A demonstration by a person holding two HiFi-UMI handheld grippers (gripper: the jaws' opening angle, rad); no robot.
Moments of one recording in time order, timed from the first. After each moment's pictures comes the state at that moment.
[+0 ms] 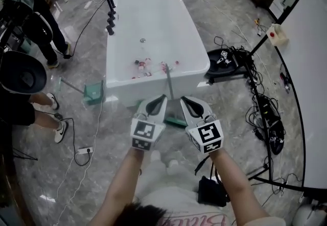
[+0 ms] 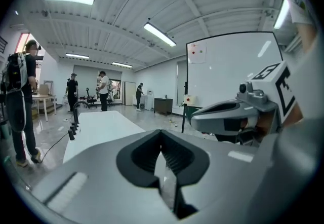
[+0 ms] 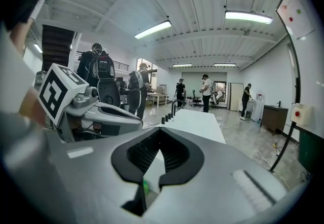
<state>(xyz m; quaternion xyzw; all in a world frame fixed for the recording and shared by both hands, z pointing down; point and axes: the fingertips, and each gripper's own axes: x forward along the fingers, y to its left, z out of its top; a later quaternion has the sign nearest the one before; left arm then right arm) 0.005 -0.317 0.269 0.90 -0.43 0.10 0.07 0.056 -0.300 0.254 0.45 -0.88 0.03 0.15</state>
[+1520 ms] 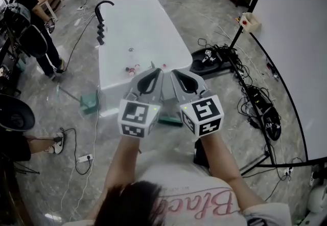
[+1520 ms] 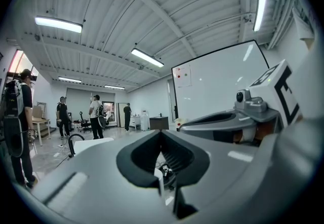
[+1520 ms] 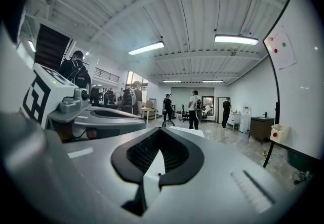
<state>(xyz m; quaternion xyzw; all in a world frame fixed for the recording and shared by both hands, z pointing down) 0.039 -0.269 0.118 0.91 -0.41 0.03 -0.04 0.070 -0.258 0.121 0.51 -0.86 -0.01 0.07</state>
